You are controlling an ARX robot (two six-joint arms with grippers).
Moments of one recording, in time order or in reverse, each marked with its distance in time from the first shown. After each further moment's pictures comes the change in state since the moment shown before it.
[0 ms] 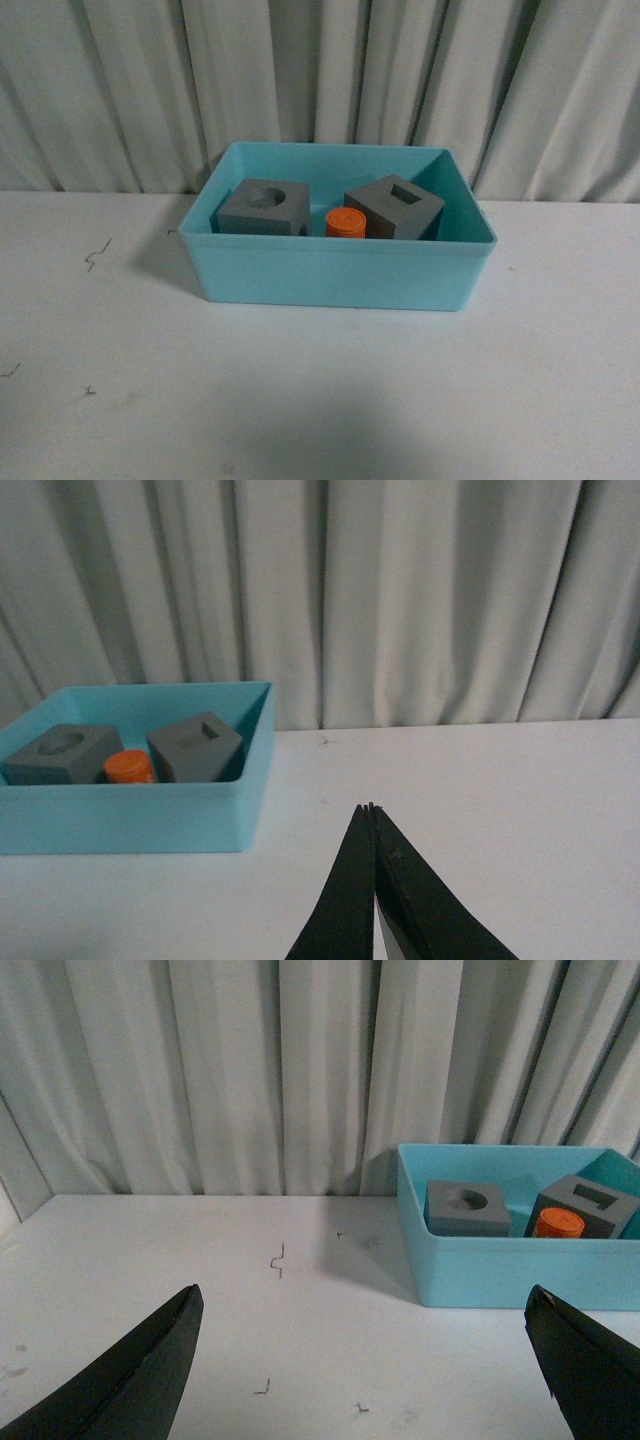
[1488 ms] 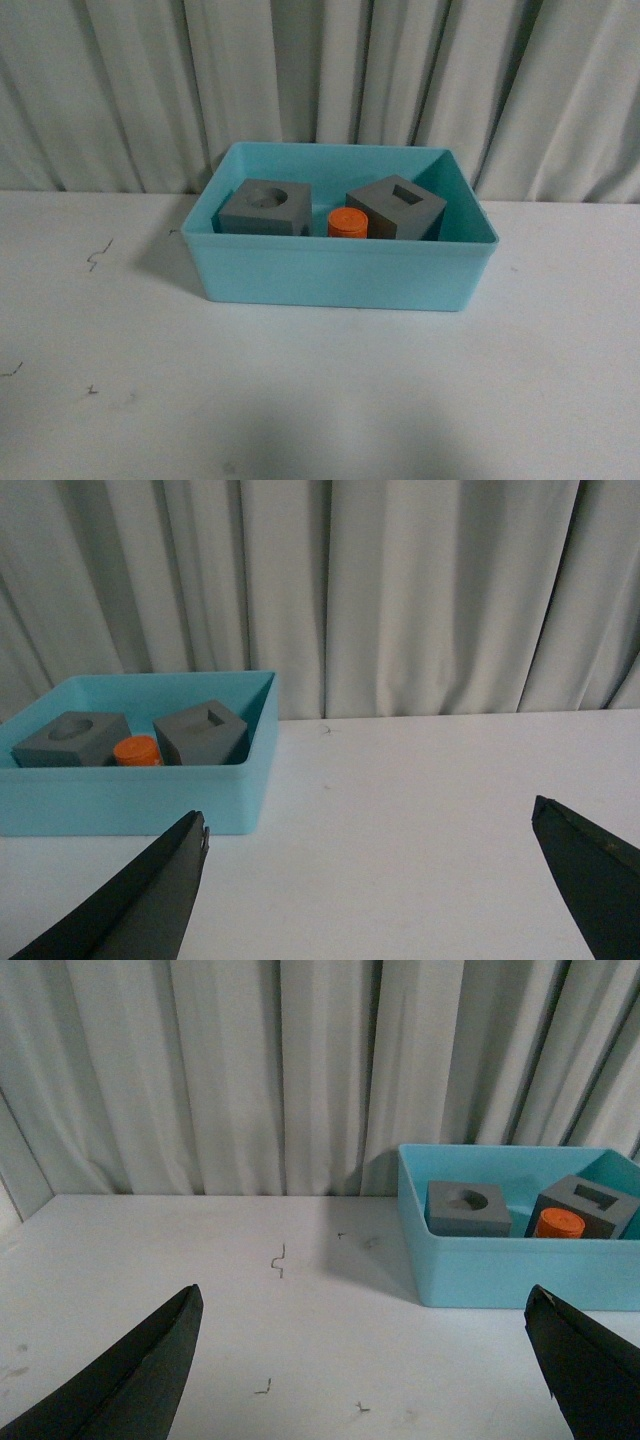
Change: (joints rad) left arm 0.000 0.000 0.000 0.000 0.000 0.000; right arm 0.006 -0.253 0.001 -0.261 -0.016 -0.001
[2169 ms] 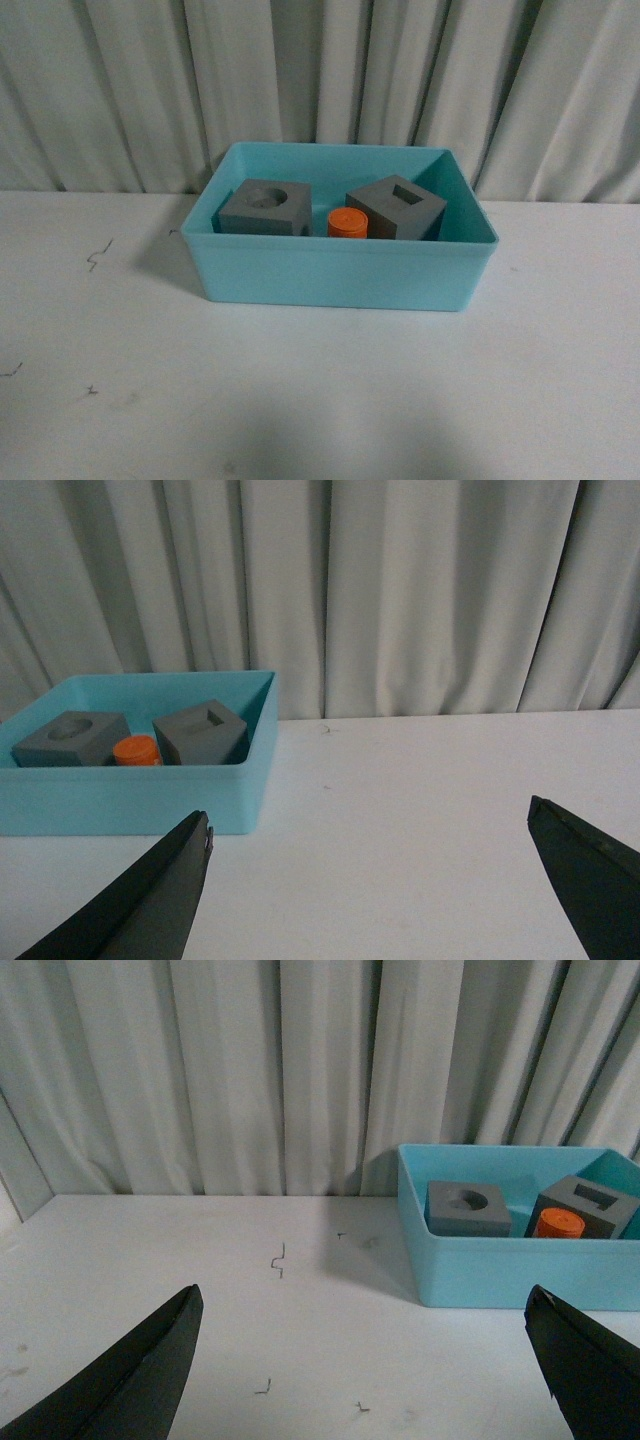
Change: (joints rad) left arm 0.000 0.000 0.000 0.000 0.000 0.000; right arm 0.000 0.000 0.000 0.000 0.000 0.000
